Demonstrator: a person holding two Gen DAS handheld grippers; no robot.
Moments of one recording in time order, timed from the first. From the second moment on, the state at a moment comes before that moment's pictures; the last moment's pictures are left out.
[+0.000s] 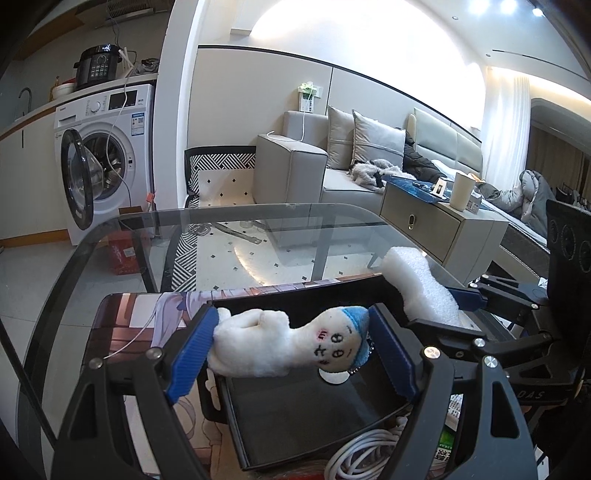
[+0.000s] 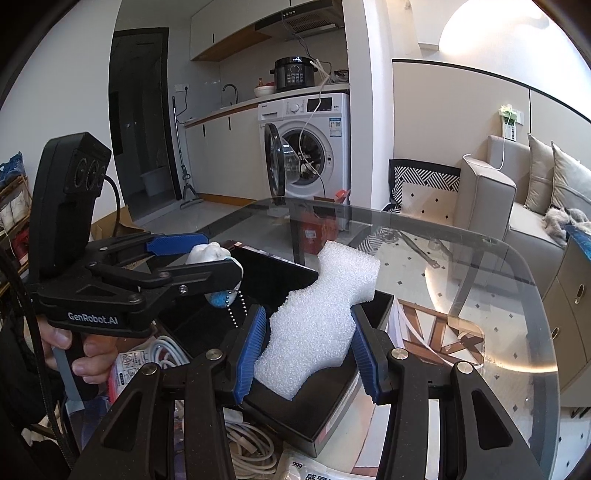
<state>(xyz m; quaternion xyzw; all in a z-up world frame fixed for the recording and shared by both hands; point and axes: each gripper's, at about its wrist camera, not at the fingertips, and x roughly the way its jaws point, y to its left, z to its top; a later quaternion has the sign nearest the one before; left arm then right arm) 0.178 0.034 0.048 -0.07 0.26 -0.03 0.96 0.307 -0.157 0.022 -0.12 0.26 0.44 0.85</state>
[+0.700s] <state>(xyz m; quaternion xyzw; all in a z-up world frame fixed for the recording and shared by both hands) 0.179 0.039 0.050 -0.08 0.27 -0.04 0.96 0.297 -0.176 0.027 -0.11 0.24 0.42 0.87</state>
